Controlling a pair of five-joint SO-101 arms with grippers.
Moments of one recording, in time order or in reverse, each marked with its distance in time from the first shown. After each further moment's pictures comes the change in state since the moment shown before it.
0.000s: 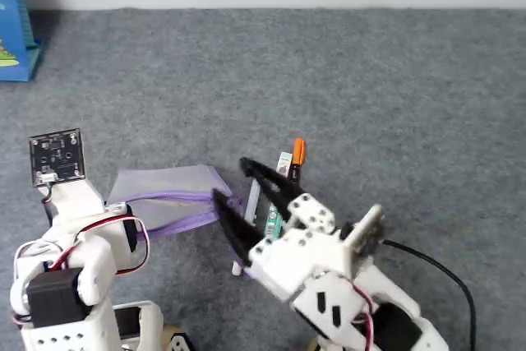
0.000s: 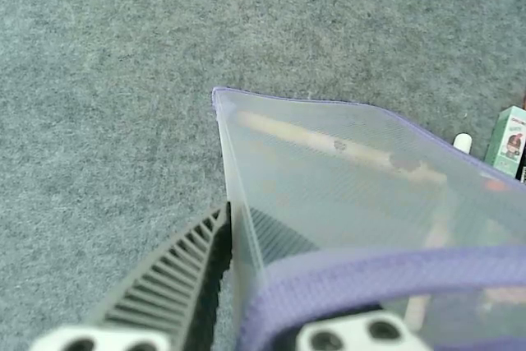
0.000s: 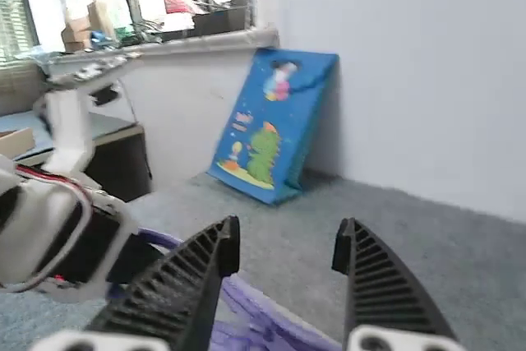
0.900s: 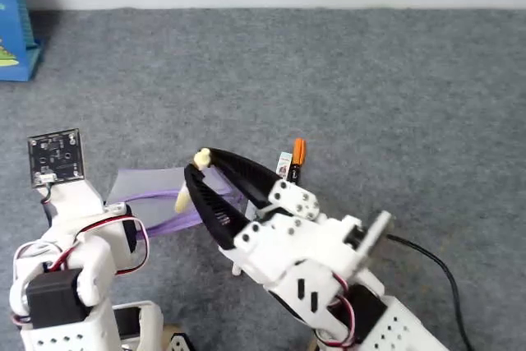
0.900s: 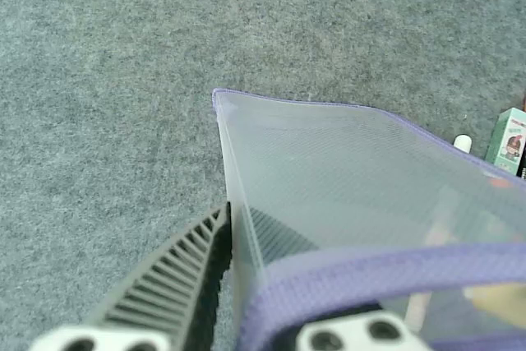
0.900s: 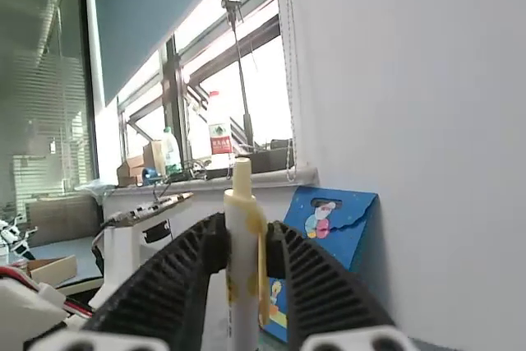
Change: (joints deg) left arm 0.0 -0.1 -0.1 0.0 0.0; right arm -4.0 14.4 5.3 -41.8 0.4
